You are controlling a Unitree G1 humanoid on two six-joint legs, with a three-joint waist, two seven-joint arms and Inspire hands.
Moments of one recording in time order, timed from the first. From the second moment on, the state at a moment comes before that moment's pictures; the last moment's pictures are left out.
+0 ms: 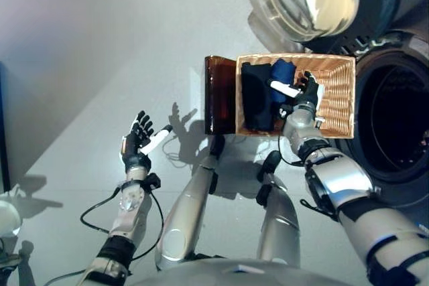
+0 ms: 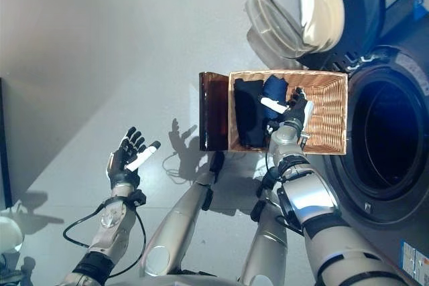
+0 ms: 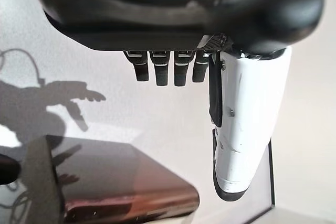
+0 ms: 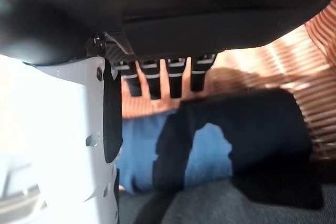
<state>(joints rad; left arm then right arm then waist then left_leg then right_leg) -0.04 0.23 -0.18 0.44 -0.51 -0.40 0.27 -0.96 -0.30 0.24 1.41 0.48 -0.22 -0.48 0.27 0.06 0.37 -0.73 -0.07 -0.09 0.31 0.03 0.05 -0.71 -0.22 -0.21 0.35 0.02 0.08</state>
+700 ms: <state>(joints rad) -0.09 0.22 -0.16 0.31 -0.52 -0.43 0.33 -1.08 -0.38 0.24 1.52 0.38 -0.15 -0.54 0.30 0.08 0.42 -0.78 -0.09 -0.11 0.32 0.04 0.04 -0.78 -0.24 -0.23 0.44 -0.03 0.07</state>
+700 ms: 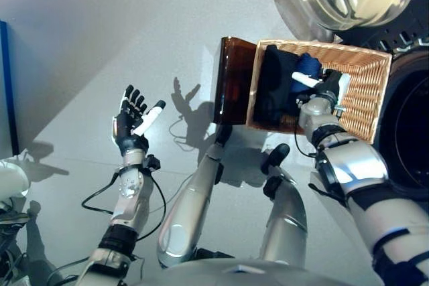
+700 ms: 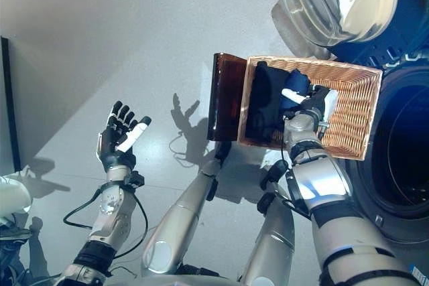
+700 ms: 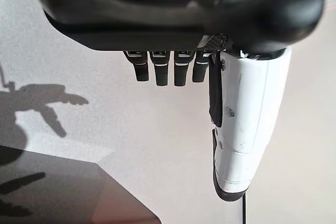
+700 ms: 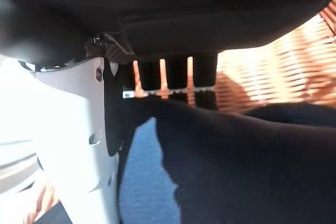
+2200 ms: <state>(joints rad) 0.02 0.22 -0.16 0.33 -0.58 -0.42 0.24 -1.00 -0.41 0.21 1.51 0.34 -0.15 -0.55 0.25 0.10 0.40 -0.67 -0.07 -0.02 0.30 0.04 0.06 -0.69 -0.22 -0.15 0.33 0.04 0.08</state>
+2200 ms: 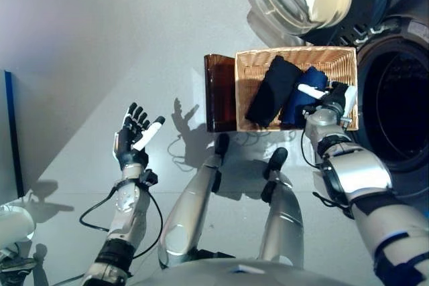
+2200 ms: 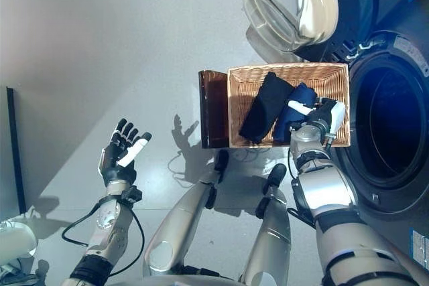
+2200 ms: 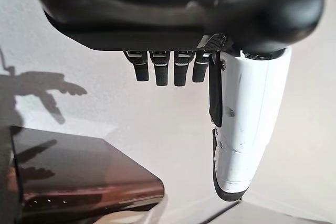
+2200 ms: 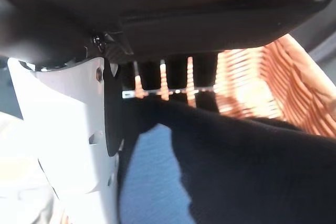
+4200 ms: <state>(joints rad) 0.06 0.22 -0.21 0.32 -0.54 -0.42 0.27 -0.91 -0.46 0.21 1.59 0.17 -0.09 -0.66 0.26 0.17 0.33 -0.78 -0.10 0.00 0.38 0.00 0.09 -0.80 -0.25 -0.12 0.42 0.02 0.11</state>
